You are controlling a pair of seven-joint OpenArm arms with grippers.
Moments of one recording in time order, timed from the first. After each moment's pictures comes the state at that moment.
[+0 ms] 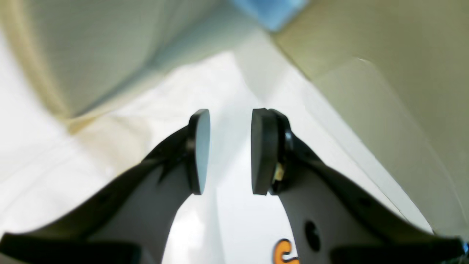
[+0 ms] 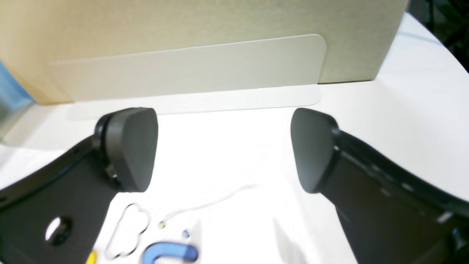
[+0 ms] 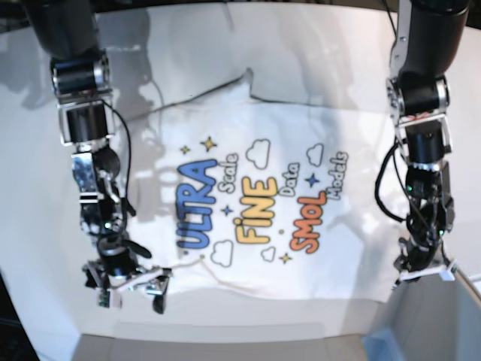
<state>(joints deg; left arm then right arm) -38.6 -19.7 -8.8 45.5 -43.9 9.4 23.5 32.3 12.7 -12.9 63.9 24.3 -0.5 -10.5</state>
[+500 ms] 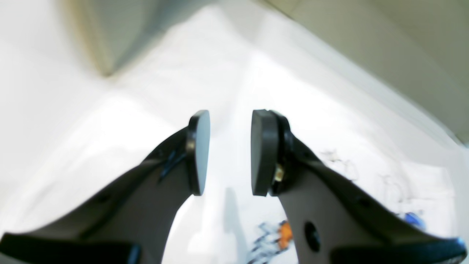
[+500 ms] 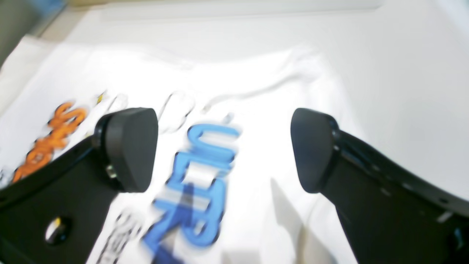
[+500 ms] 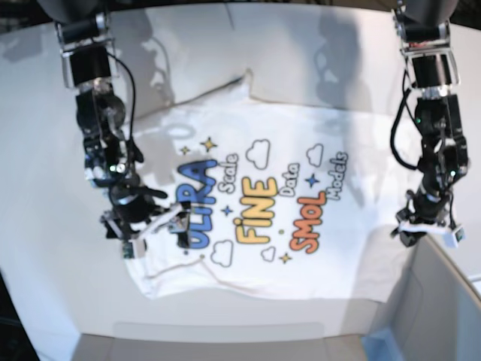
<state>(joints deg) -12.9 -24.8 -9.2 83.9 -43.6 9.6 37.6 14.9 14.2 -13.1 89.7 24.4 -0.7 -34.8</state>
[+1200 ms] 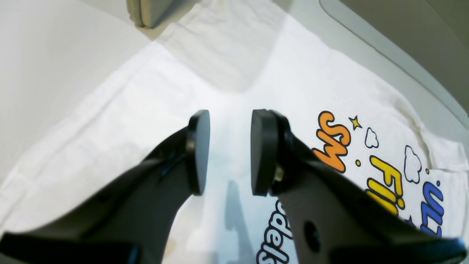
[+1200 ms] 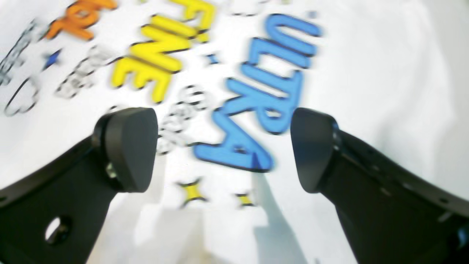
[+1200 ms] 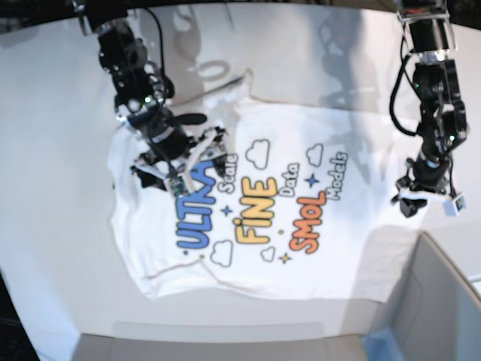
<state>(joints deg) -2.7 -23.3 -13.5 90.8 -44.1 9.2 37.8 -0.4 12.6 -22.7 104.6 9.4 -0.1 -41.9</state>
